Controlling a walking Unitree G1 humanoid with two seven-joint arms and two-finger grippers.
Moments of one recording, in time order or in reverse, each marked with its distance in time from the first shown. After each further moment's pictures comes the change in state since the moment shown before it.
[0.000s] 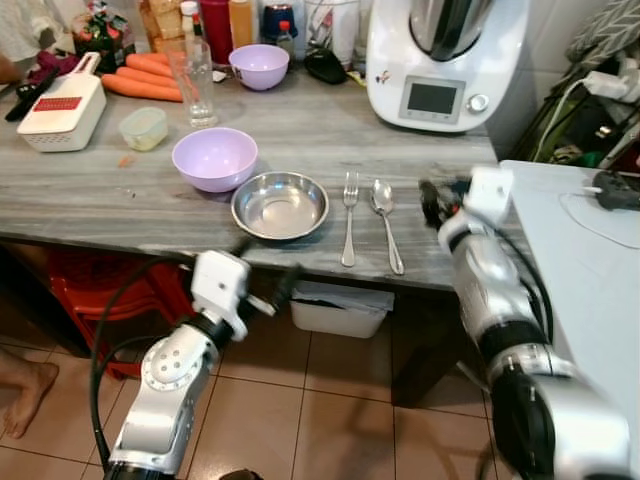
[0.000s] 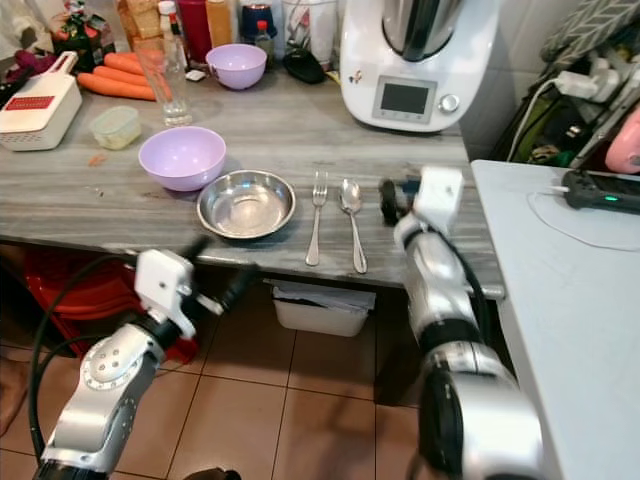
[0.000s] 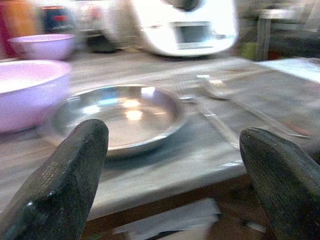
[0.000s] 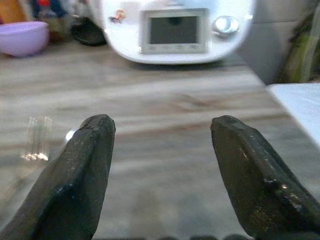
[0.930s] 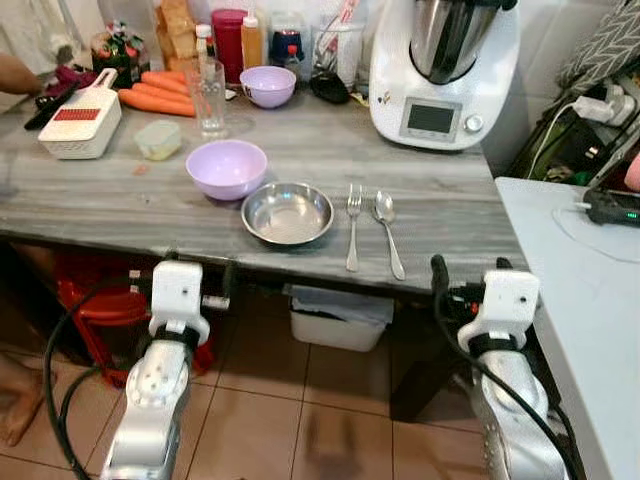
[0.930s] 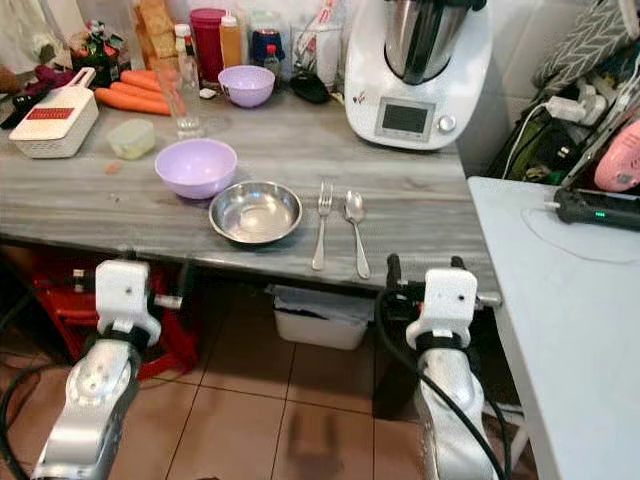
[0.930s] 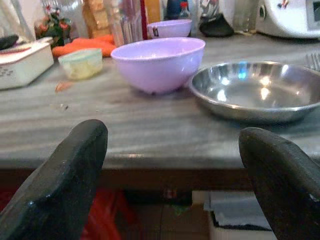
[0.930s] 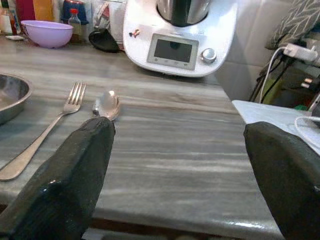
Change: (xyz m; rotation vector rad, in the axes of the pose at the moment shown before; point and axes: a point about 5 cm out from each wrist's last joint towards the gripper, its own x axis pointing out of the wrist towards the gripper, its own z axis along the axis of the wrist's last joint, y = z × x) left arm -0.026 0.028 -0.021 0.095 0.096 0.389; right arm -0.118 0.004 -0.021 -0.179 -0.049 -0.062
